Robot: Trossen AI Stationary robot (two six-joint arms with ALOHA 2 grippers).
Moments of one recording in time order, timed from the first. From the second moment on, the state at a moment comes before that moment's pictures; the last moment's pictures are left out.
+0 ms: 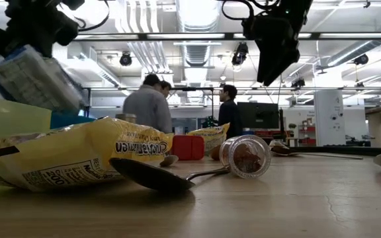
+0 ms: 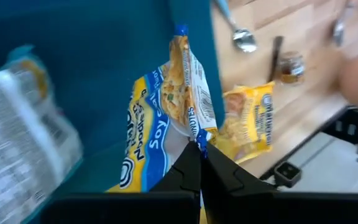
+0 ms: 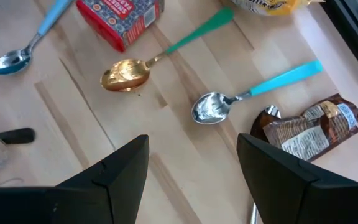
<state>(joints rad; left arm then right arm) 0.07 0.91 0.91 -1.12 0.22 -1.21 -0.08 1.43 1.20 -0.93 0.25 0.45</state>
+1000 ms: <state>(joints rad) 0.07 0.91 0.77 -1.20 0.18 -1.23 -0.08 1.43 1.17 -0.91 0.21 0.45</state>
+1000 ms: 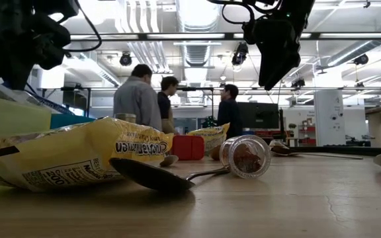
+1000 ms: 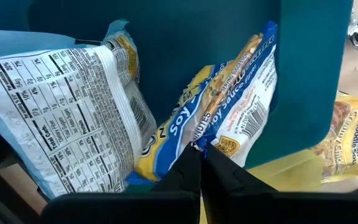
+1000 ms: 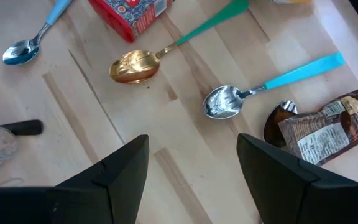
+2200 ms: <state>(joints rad) -0.08 0.91 0.79 -1.25 -0.04 -1.58 -0.08 1.43 1.16 -0.91 0.20 0.44</state>
